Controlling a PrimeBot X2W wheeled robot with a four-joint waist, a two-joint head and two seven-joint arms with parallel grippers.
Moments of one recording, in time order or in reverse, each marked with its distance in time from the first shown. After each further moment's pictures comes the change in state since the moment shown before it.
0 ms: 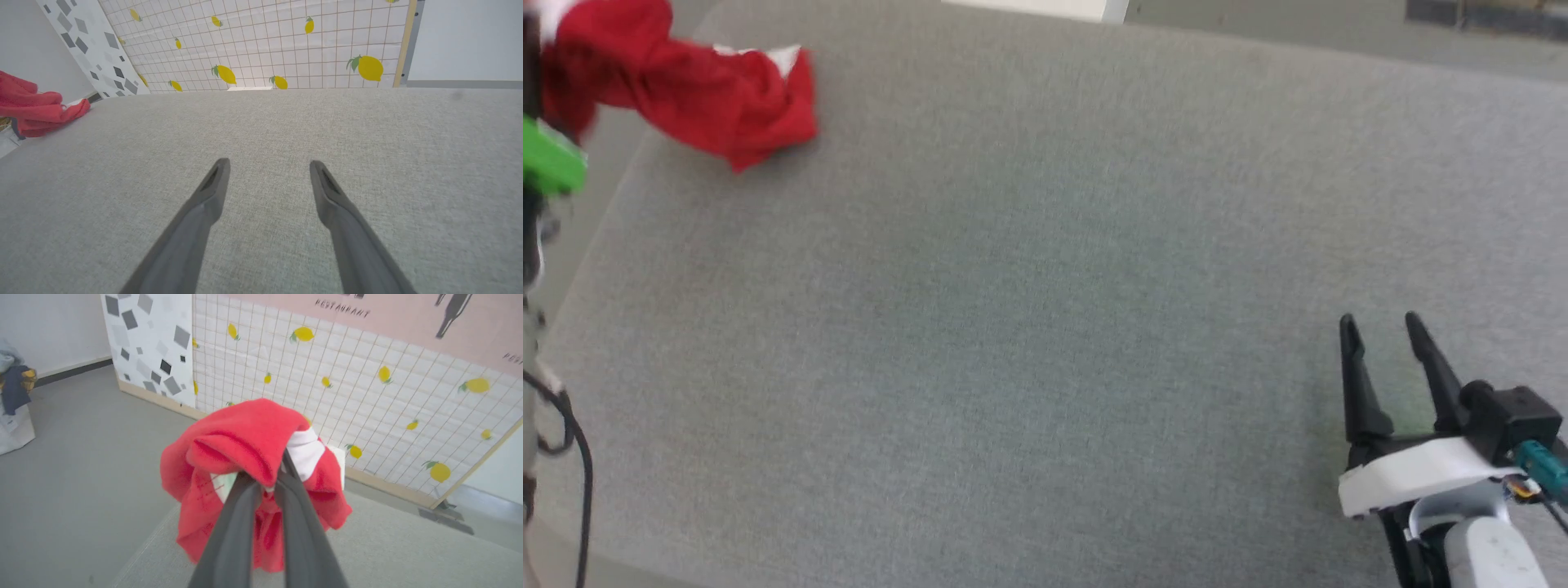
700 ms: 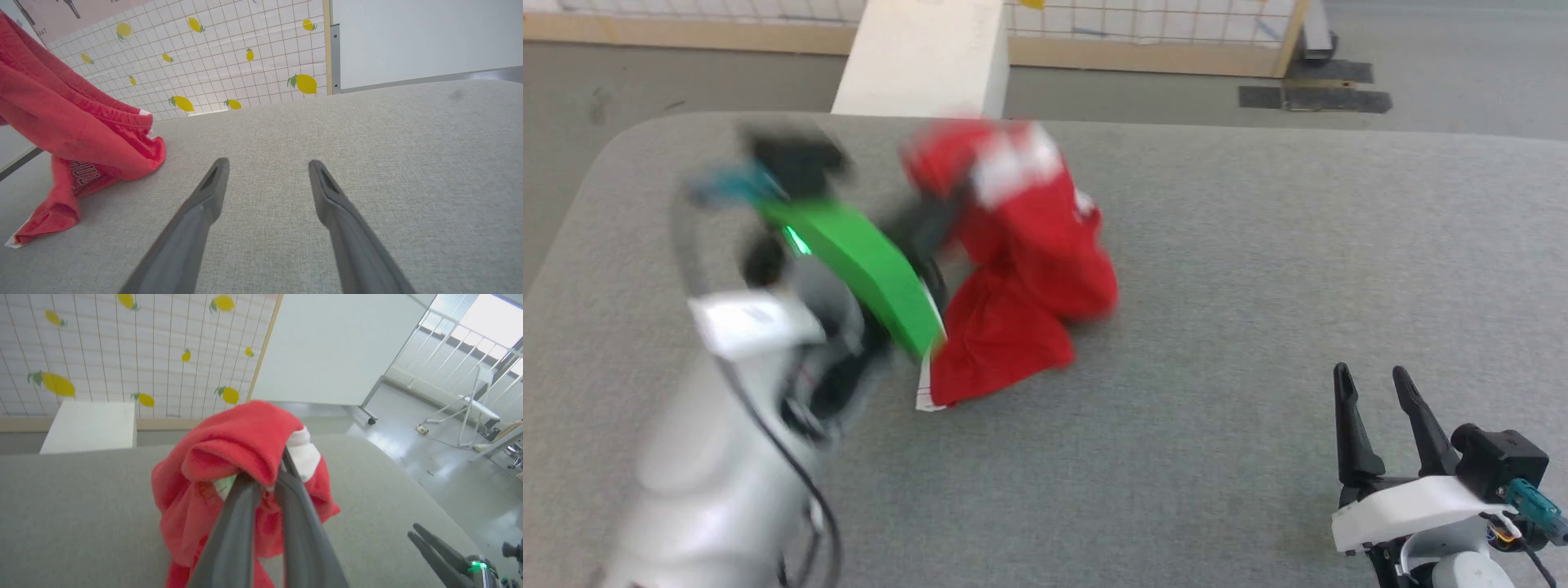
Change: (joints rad) left arm 0.225 -0.194 -0.353 -0.462 -0.107 0.049 0.193; right arm 0.031 -0.001 0.006 0.141 0.099 0.000 -0.069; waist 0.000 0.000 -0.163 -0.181
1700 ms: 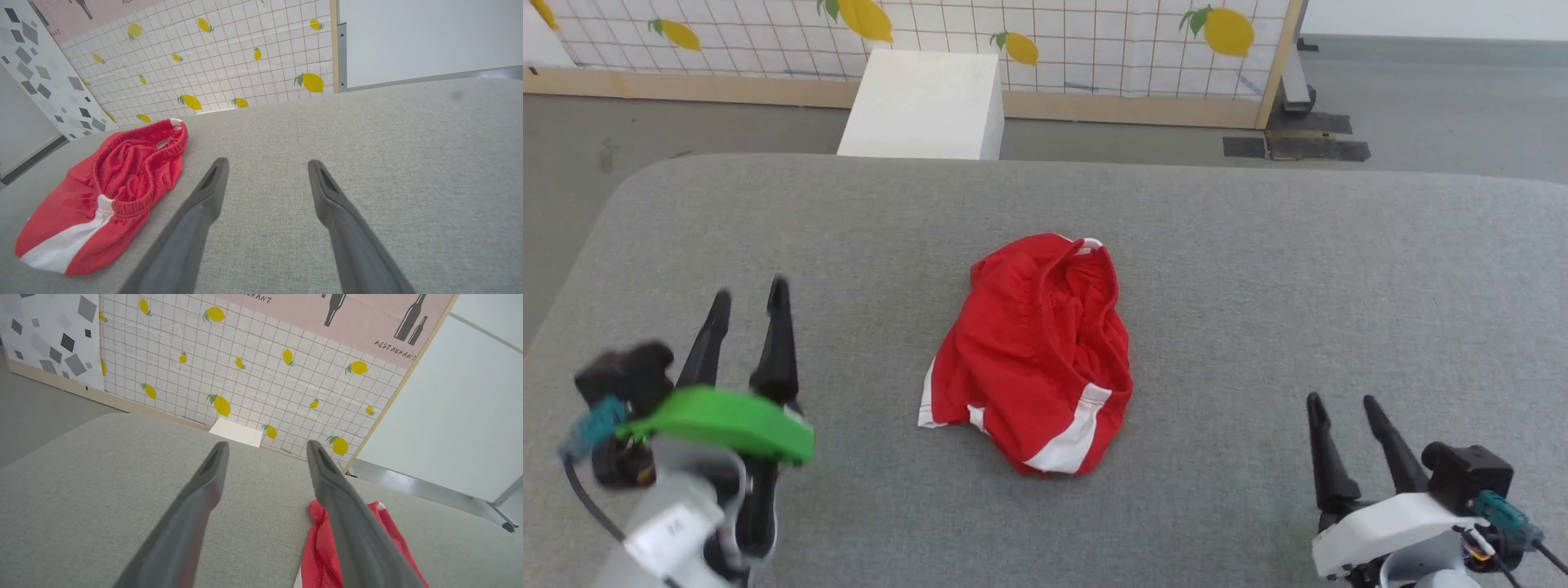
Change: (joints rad) left arm 0.359 0.042 0.200 0.080 0.112 0.172 -0.476; right arm 0.016 0.000 0.042 0.047 0.022 0.000 0.019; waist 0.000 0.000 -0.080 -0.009
